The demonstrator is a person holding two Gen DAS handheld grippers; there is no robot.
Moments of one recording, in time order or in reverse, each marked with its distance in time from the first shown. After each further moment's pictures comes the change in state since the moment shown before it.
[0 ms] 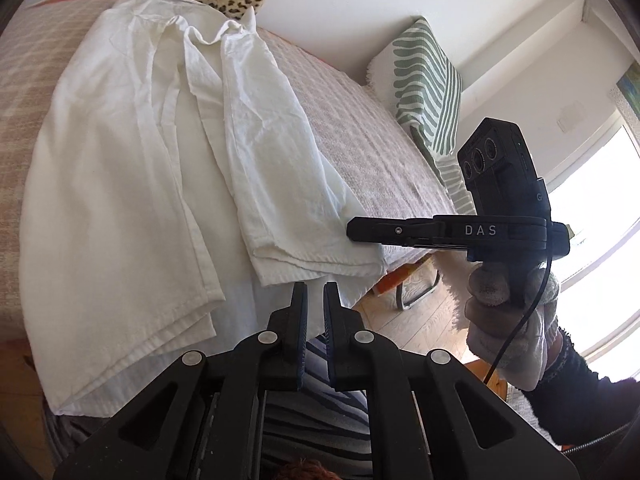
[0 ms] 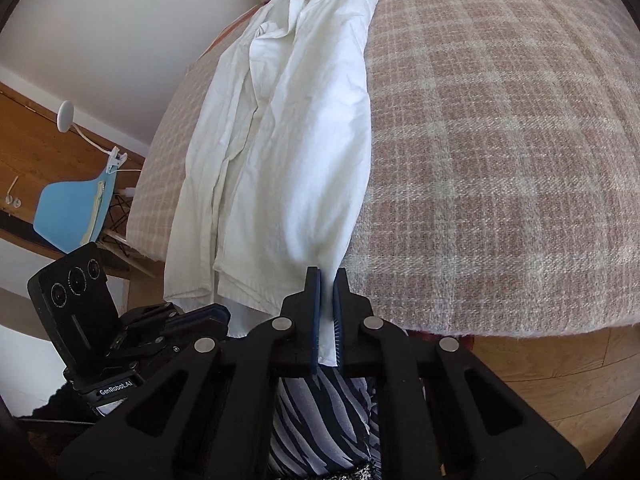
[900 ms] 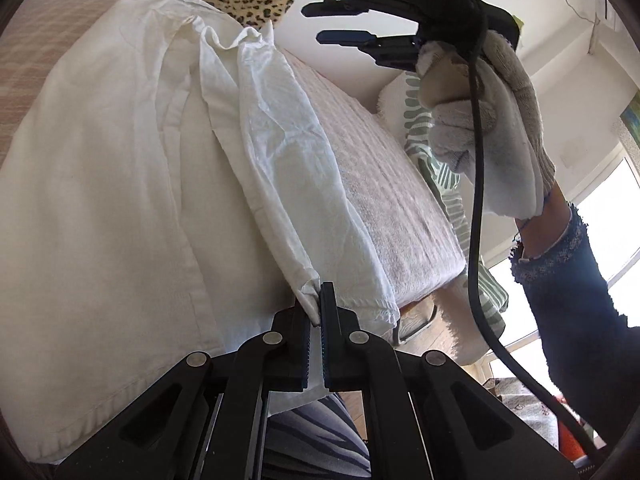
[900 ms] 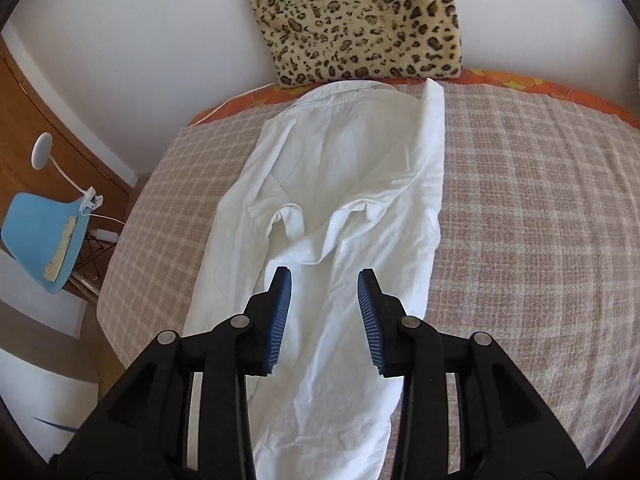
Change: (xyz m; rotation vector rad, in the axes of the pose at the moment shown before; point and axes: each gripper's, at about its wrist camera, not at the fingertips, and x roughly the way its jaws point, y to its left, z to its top) left arm 0.023 0.023 0.004 -0.085 -0.090 -0.027; right arm 0.009 0.062 0.187 -0.205 -0.155 -0.145
